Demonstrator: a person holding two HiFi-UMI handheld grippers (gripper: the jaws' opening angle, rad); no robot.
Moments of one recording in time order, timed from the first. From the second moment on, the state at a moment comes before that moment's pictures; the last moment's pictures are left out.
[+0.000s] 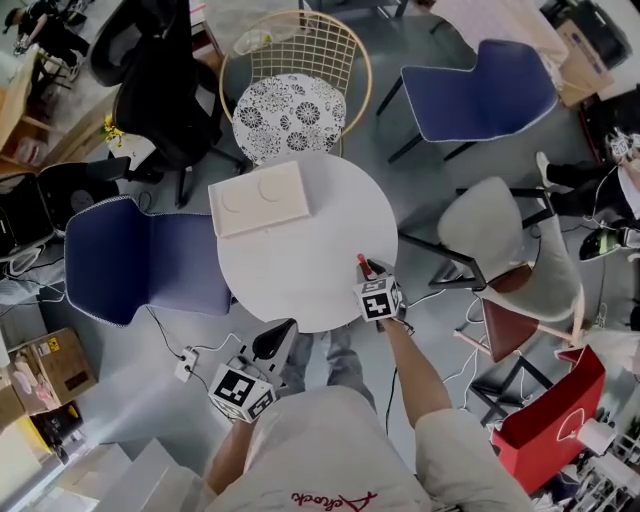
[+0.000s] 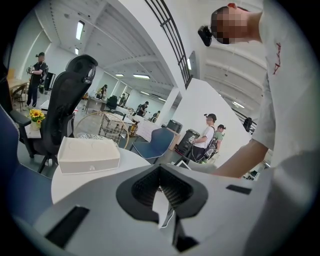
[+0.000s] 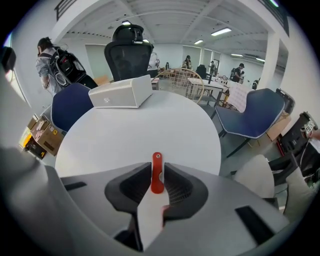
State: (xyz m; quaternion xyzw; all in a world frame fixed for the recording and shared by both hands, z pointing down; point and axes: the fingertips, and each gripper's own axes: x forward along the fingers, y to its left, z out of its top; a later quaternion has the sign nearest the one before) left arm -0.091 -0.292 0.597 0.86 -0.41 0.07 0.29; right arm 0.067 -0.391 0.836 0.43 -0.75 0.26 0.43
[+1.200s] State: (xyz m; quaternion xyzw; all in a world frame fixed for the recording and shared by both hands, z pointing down) left arm -0.070 -0.313 0.542 0.90 -0.39 0.04 0.21; right arm 0.060 -0.398 0.685 0.50 -0.81 0.18 0.26
